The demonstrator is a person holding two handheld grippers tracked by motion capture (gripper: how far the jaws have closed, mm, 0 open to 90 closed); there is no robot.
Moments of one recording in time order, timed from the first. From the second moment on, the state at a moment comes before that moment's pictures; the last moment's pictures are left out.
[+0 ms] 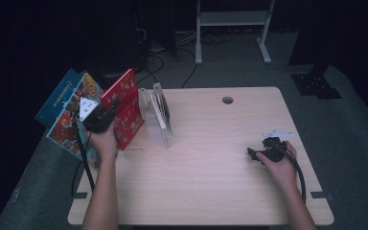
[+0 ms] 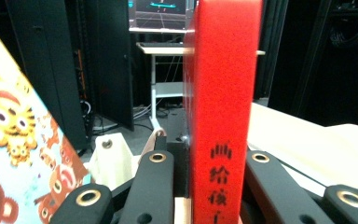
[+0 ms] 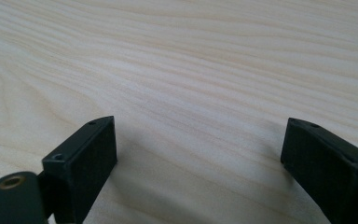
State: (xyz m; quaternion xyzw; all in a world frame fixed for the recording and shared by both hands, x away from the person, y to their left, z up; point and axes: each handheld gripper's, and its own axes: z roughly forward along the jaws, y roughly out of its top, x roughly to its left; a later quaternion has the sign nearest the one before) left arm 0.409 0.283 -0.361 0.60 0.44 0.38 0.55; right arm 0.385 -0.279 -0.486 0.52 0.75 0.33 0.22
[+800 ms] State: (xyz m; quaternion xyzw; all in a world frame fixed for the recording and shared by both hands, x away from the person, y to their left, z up) left arm 0.408 0.288 -0.363 0.60 0.47 0.36 0.54; right arm 0.385 -0.279 -0.486 0.52 0.75 0.33 0.22
